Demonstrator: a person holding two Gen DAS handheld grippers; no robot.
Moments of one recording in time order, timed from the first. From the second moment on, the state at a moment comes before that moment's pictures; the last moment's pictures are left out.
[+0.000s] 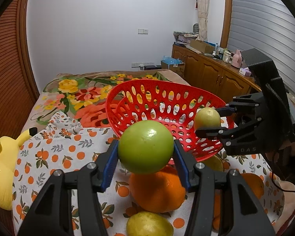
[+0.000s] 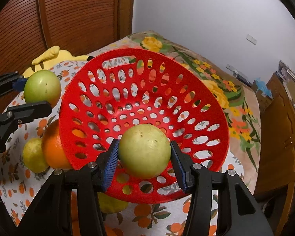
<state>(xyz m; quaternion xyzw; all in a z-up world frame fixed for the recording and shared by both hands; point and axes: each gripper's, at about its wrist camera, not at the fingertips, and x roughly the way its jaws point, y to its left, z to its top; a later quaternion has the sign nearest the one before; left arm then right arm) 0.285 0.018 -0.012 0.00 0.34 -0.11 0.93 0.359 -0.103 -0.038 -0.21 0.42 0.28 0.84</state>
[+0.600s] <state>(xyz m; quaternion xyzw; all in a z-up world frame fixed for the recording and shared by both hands) 0.293 0.022 -0.013 -0.01 0.34 -0.11 0.93 0.372 -0.092 -0.049 -0.22 0.44 0.27 0.83</state>
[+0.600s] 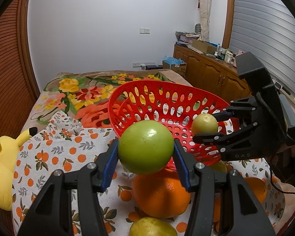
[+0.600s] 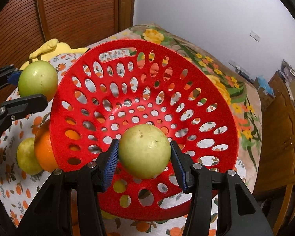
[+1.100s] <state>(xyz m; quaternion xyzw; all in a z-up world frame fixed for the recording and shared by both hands) 0.296 0.025 -0.014 -0.01 0.34 -0.11 0.93 0.377 -0.095 -0.041 -0.20 0.43 0.27 0.84</state>
